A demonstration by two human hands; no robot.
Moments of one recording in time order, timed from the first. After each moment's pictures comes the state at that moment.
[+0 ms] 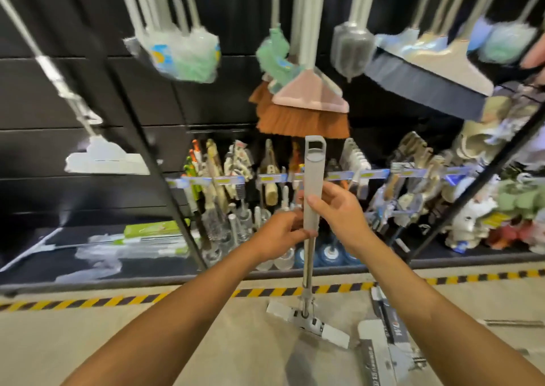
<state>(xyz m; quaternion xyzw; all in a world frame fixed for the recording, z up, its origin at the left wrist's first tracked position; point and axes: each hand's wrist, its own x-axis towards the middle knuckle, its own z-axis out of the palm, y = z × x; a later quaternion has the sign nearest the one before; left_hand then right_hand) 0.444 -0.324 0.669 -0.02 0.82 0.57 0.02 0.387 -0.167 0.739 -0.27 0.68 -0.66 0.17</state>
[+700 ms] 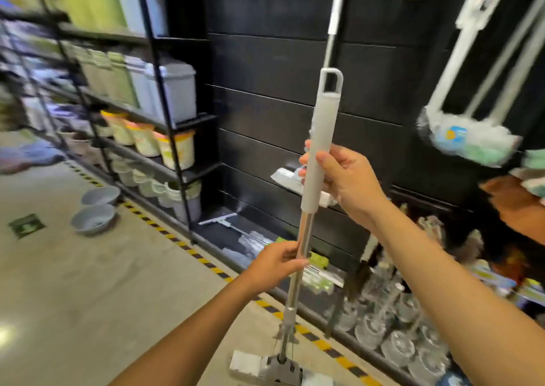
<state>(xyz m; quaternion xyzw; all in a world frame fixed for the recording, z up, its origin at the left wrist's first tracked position) 0.865 -0.618 0.701 -0.28 0.79 0.49 -0.23 0.713 -0.548 0.887 -0.52 0.48 -0.62 0.33</state>
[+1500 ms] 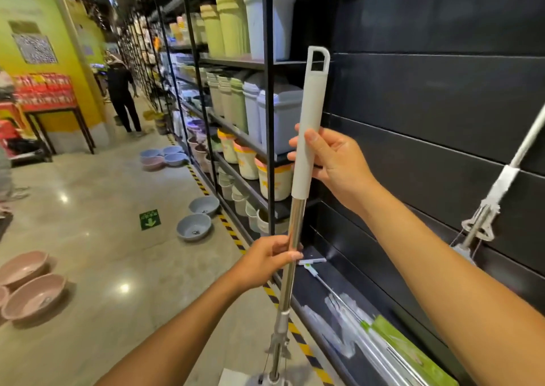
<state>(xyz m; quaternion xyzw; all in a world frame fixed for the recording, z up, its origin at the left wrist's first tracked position) 0.994 -0.982 0.754 -0.43 0.72 0.42 -0.34 0.815 -0.990 0.931 -0.59 0.33 -0.57 0.47</state>
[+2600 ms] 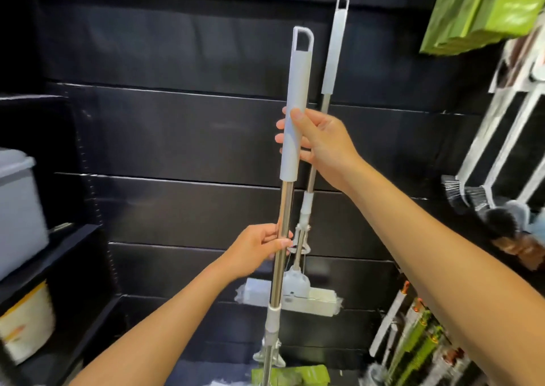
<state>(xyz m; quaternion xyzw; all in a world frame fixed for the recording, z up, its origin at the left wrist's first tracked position) 0.678 -1.285 0.831 -0.02 0.82 0.55 -0.16 0.586 -1.149 1.022 -0.42 0.61 -0.67 0.07</state>
